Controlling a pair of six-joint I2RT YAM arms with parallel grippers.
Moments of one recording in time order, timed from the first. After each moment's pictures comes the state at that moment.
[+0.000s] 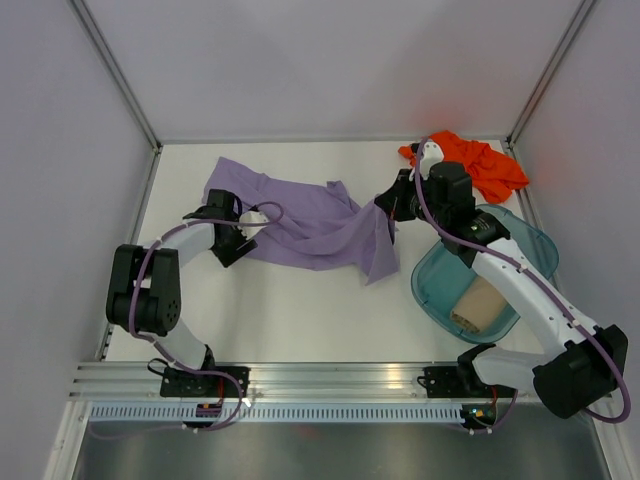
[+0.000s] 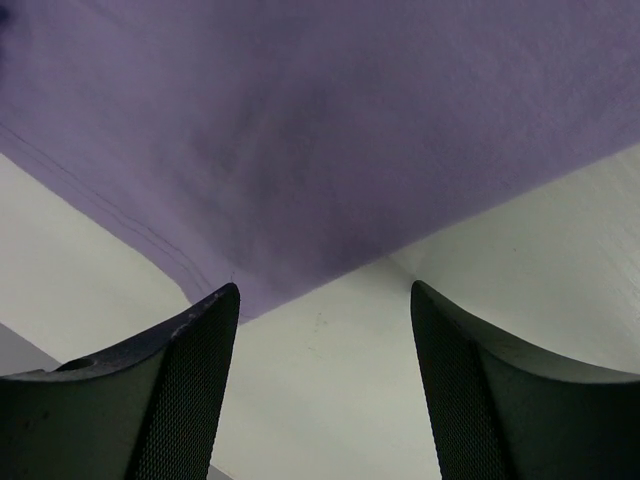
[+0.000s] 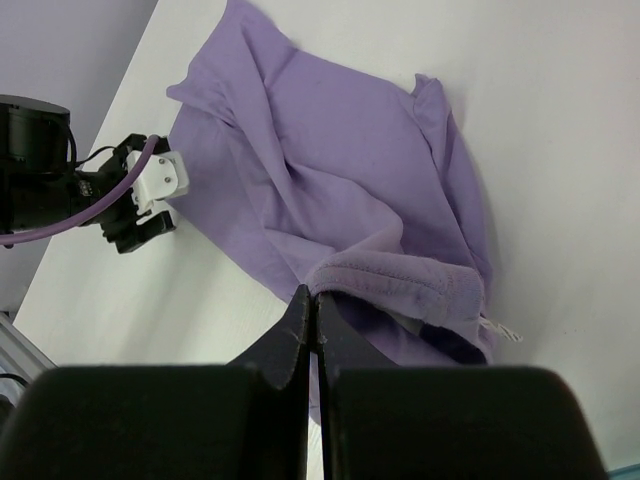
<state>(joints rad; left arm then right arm) -0.13 1.65 0.94 -0.46 -0.05 0.85 0.44 1.21 1.10 -0.27 -0.18 0.41</state>
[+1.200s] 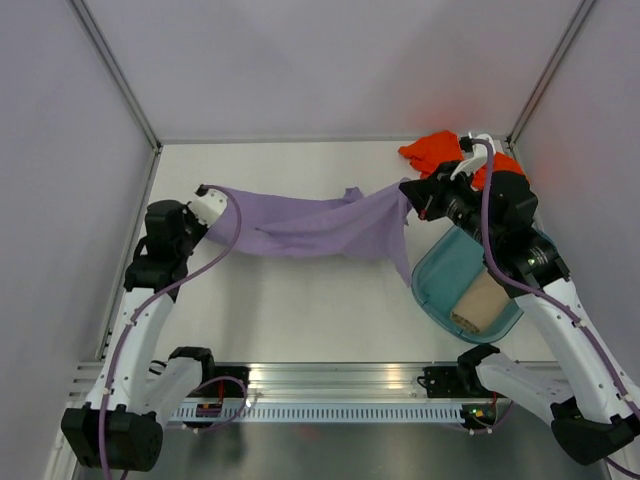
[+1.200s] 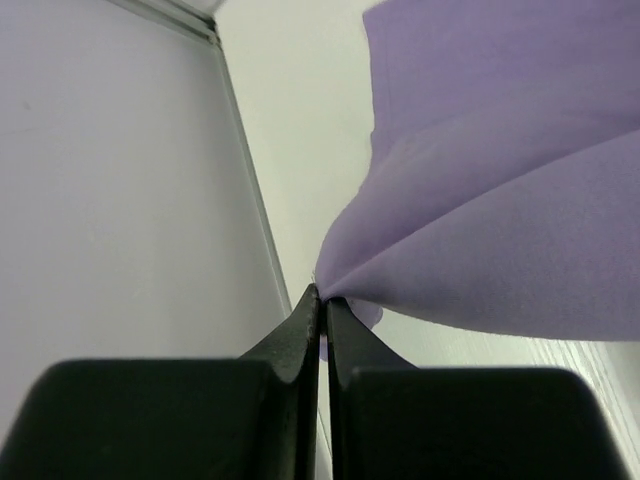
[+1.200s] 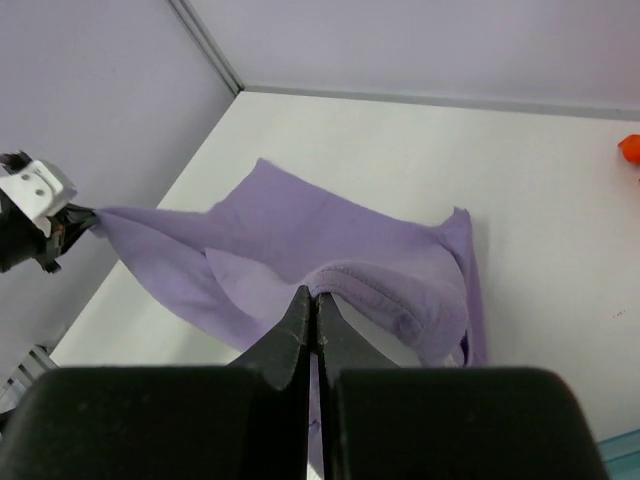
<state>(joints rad) -0.05 0.90 0.85 -0.44 -0.16 0.71 0.44 0.96 1.21 -0.39 -0.14 0.37</state>
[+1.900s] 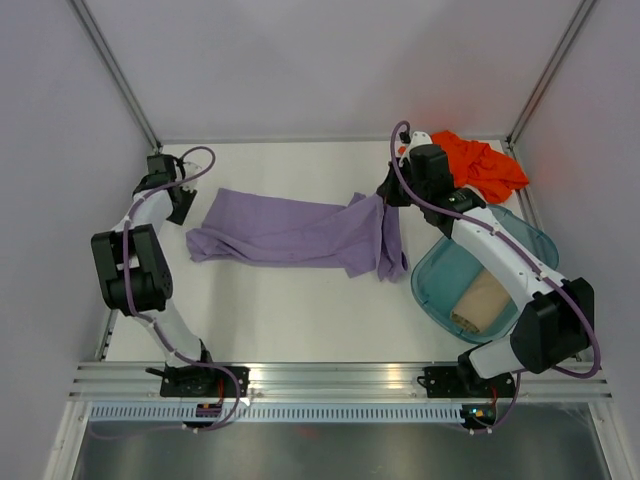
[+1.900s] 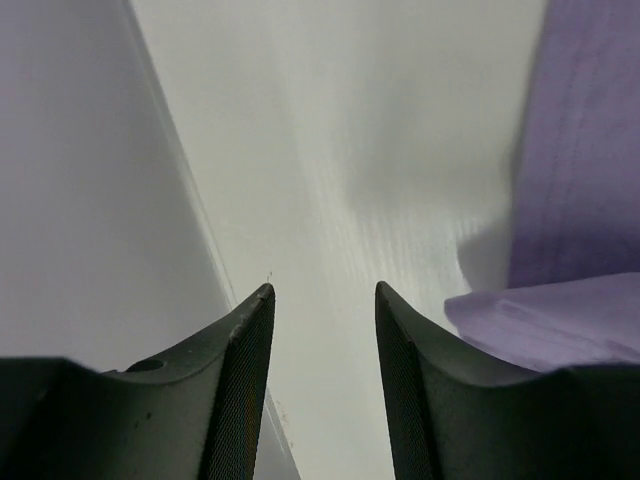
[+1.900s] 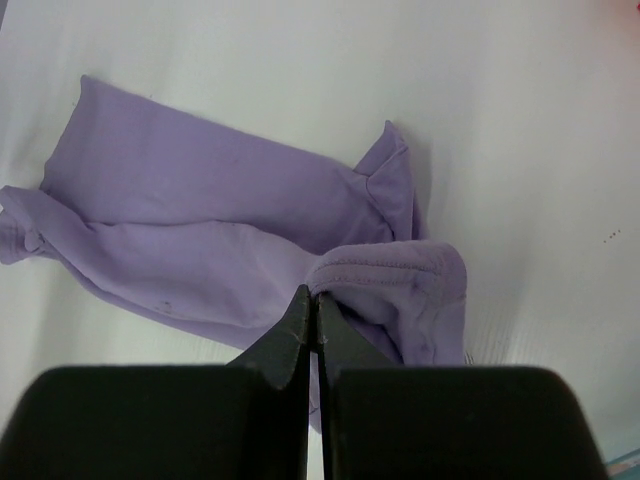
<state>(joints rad) 0.18 1.82 1.30 -0.45 -0.17 0.61 0.41 1.45 1.25 -0.33 -0.04 0.38</state>
